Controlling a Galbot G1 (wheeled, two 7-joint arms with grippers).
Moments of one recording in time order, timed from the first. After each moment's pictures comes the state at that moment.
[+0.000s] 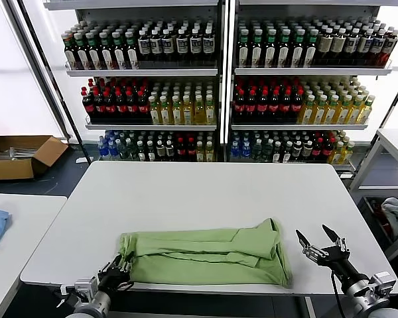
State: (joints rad) left arm 1.53 -1.06 -0.40 -2.03 -0.61 0.40 -0.30; right arm -1.60 1.05 0.79 1.99 0.61 -0.13 -0.23
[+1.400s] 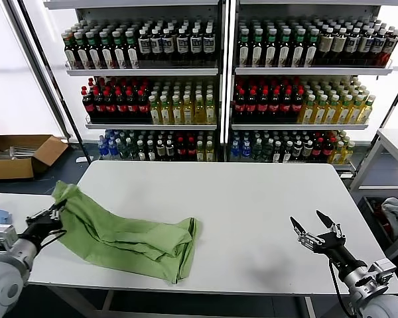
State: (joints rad) left arm 1.44 -0.76 -0.75 -2.02 -0.85 0.37 -0.15; right arm -1.56 1.00 0.78 2.04 0.67 -0.15 -0.23
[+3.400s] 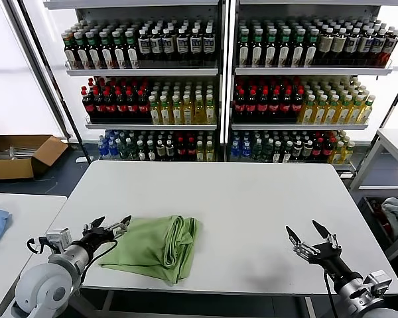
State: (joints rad) left arm 1.31 -0.90 -0.53 -2.04 -0.92 0.57 -0.27; right arm -1.62 1.07 0.79 2.10 0.63 -0.17 -0.22
